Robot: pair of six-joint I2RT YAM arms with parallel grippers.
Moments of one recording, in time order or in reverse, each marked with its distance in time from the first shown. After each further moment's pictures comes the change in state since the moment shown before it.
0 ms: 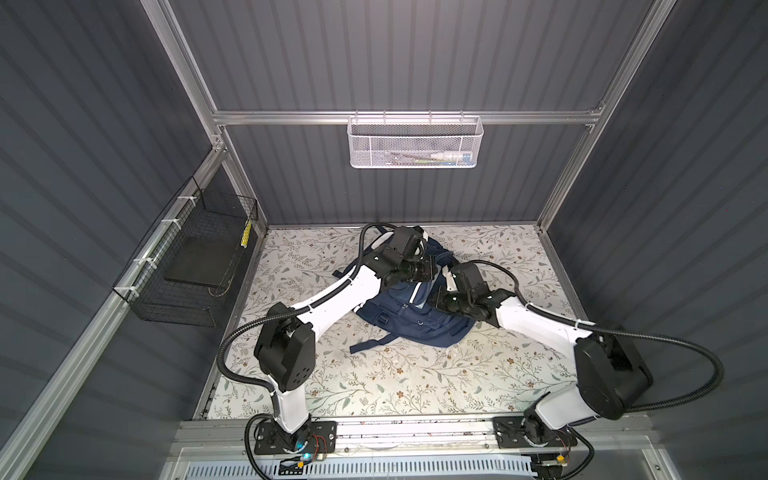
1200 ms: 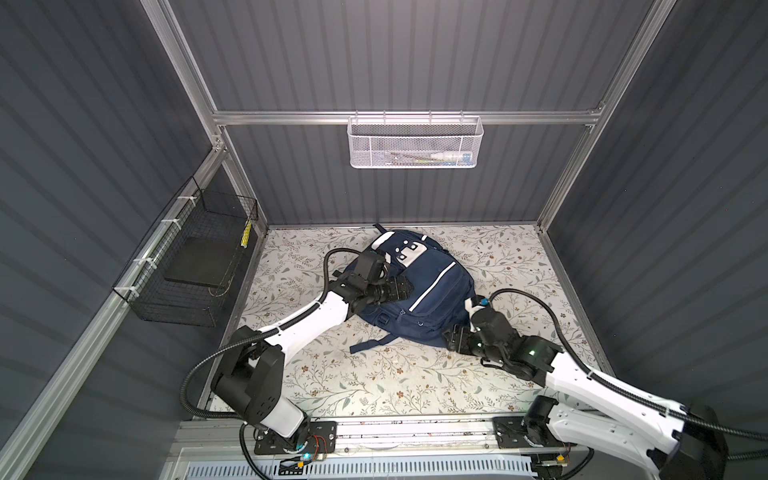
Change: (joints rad) left arm 0.133 -0.246 -0.484 0.175 -0.012 -0.044; right arm 0.299 -0.566 -0.322 -0.237 0.340 0.100
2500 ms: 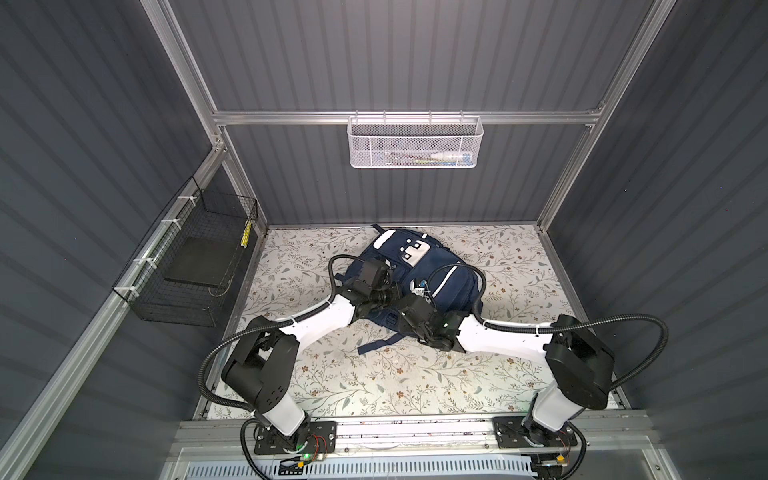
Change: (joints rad) left arm -0.019 0.047 -0.068 0.102 -0.037 -0.050; right arm 0.121 0.650 0.381 0.259 0.312 -0.041
